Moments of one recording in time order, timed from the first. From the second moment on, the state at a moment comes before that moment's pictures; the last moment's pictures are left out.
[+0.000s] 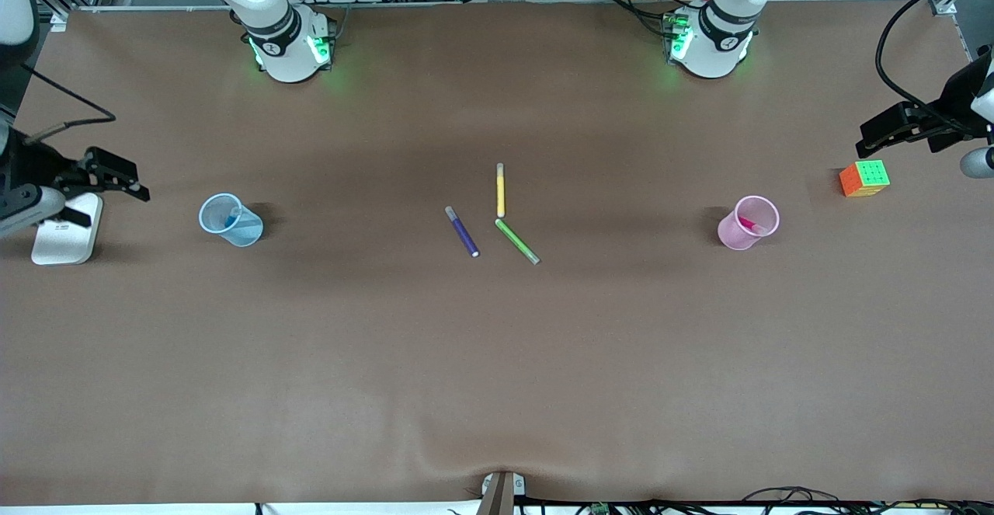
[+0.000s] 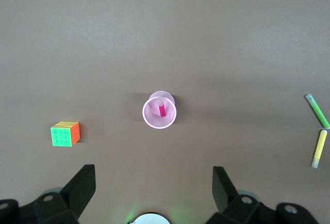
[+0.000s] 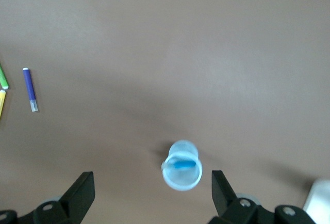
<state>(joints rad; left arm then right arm) -0.04 0.03 -0.01 -1.47 0.03 1.45 -0.13 0.09 0.05 -0.16 -1.63 0.13 1.64 -0.39</state>
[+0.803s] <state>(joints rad) -0.04 0.03 -0.01 -1.47 0.03 1.45 -0.13 -0.07 0.02 0.00 -1.50 0.07 1.40 0.01</state>
